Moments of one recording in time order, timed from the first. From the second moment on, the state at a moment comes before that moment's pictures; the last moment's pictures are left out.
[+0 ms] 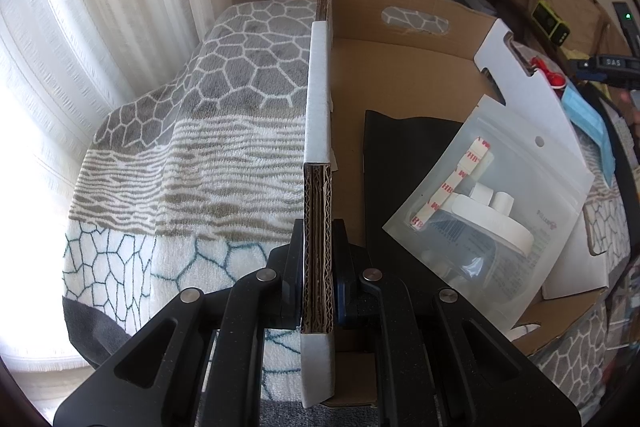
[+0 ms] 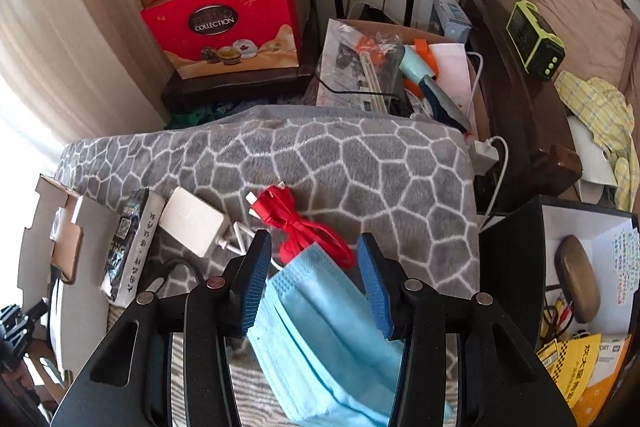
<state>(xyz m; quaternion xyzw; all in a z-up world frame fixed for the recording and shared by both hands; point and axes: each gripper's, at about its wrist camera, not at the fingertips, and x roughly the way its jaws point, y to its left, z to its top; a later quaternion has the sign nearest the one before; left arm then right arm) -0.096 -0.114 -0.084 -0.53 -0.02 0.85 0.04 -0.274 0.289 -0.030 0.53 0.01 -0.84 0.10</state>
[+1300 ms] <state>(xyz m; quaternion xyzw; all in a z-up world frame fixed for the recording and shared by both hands) -0.099 -0.118 -0.084 -0.52 -0.03 0.85 0.05 -0.286 0.187 -0.066 0.50 0.17 -0.81 0.25</state>
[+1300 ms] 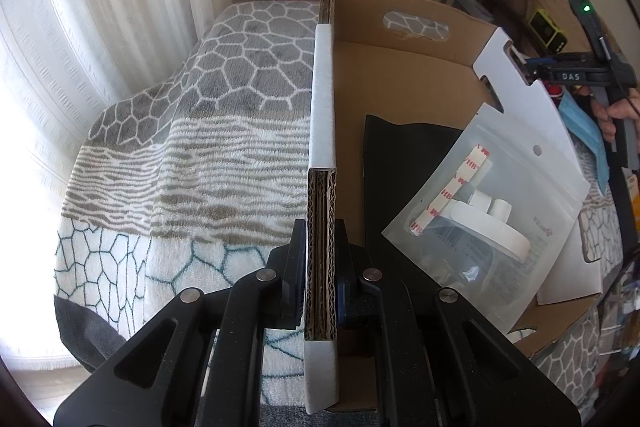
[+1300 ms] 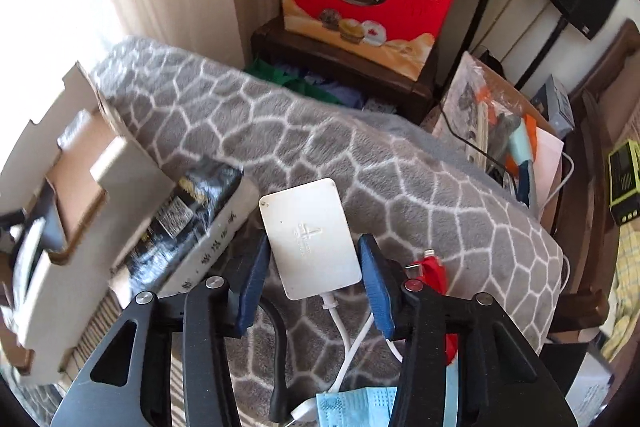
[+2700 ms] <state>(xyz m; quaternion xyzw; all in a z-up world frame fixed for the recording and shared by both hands) -0.102 -0.124 -0.085 -0.53 -0.05 0.85 0.04 -0.185 0.029 -0.011 0.46 0.27 -0.79 0.31</state>
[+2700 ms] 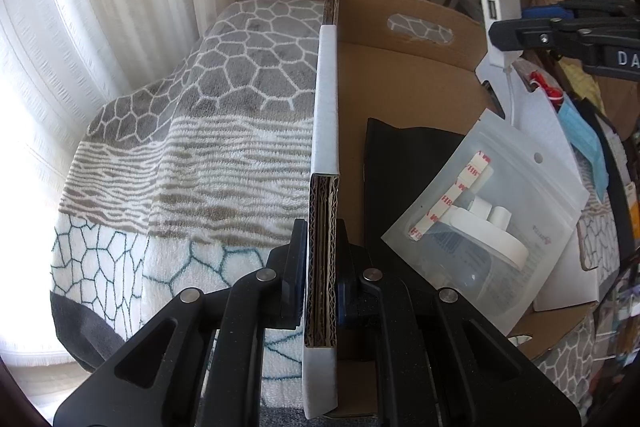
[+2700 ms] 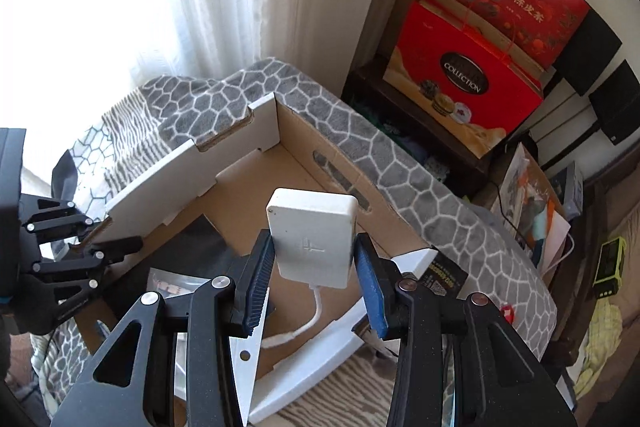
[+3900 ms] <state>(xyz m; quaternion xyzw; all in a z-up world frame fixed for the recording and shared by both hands) -0.103 -0.123 -0.085 -0.53 -0.04 0.85 0.04 -0.184 0.060 -0.003 0.54 0.13 -0.76 0.34</state>
